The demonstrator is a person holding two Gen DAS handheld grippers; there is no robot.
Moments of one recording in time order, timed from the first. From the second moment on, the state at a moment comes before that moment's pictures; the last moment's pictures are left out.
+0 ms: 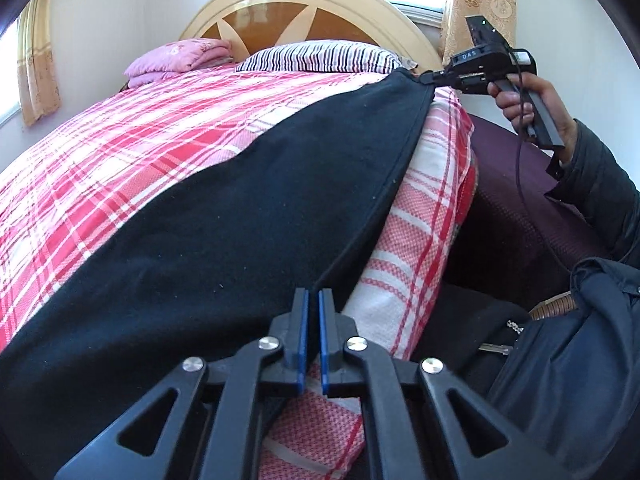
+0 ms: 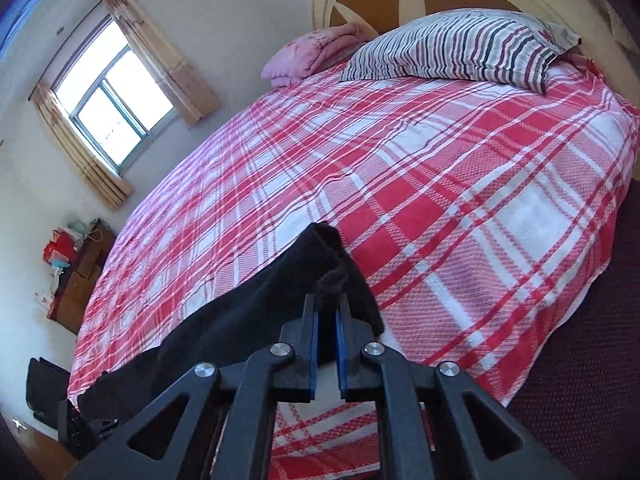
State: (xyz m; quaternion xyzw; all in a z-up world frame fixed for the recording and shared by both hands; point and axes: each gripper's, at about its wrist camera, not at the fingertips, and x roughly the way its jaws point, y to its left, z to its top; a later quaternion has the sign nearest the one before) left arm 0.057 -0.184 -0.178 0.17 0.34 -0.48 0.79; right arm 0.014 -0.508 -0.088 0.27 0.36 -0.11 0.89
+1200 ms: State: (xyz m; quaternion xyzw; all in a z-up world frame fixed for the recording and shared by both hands) left arm 0.057 -0.173 -0.174 0.15 0.32 -0.45 0.82; right arm 0.064 -0.545 -0.094 0.22 0.38 -0.17 0.88
